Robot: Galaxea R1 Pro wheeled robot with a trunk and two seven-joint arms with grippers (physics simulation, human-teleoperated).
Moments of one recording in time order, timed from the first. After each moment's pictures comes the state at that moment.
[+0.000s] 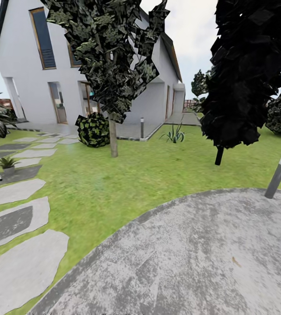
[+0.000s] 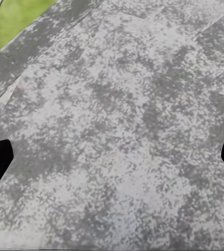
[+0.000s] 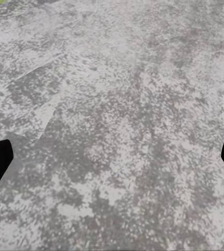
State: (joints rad) left arm -0.16 0.02 0.08 -0.36 0.00 -0.21 0.00; right arm -0.04 -0.08 0.00 -0.55 0.01 -0.38 0.00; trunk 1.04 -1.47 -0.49
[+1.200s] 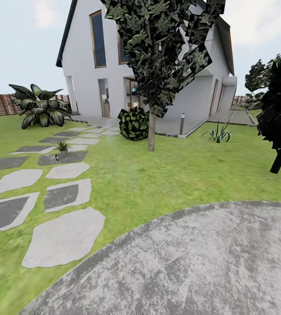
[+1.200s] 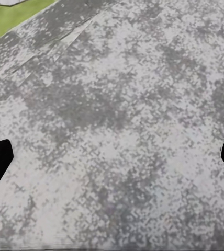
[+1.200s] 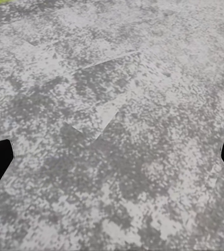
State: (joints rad) left arm -0.16 0.02 0.08 -0.36 0.00 -0.21 0.00; right arm -0.04 -0.08 0.00 -0.54 0.01 -0.38 0.00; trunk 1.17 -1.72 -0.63
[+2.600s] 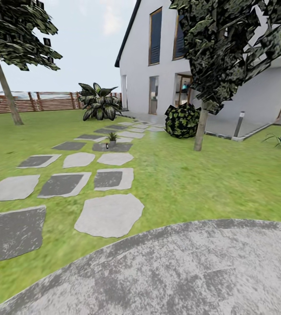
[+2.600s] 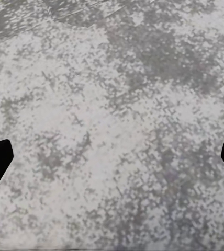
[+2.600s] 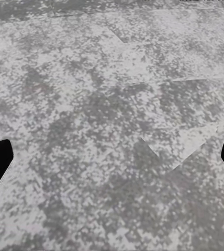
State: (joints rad) left arm -0.16 0.02 0.08 -0.36 0.00 -0.21 0.01; right arm -0.04 -0.08 0.00 -0.54 0.01 -0.38 0.00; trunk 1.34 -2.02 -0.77
